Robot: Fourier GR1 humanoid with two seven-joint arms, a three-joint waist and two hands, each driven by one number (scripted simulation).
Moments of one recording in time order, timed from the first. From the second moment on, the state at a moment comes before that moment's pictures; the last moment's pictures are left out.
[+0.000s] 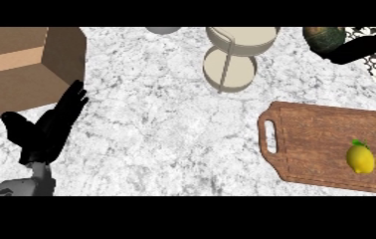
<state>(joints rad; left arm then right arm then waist) -0.07 0.26 0.06 -1.56 0.14 -0.06 0.21 -0.79 -0.53 -0.15 -1.19 0.42 0.31 -0.18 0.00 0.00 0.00</state>
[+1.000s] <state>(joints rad) -0.06 0.23 0.07 -1.60 0.12 -0.08 0.24 -0.95 -0.29 -0.02 -1.08 0.58 0.20 0.07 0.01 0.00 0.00</state>
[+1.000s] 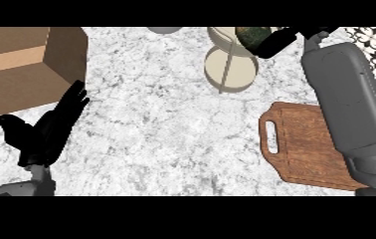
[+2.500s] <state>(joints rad) -0.11 0.21 0.10 -1.54 0.09 -0.11 0.21 -1.19 -0.15 -0.24 -0.56 0.54 -0.20 -0.18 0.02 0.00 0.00</state>
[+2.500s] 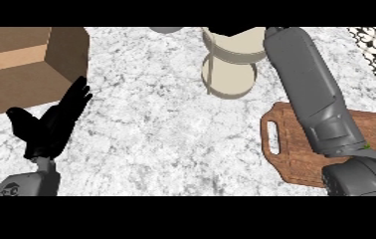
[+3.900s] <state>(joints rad) -0.09 0.18 0.09 -1.59 0.08 -0.10 0.24 -1.11 -0.70 -0.67 -0.41 0.11 0.07 -0.24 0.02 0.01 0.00</state>
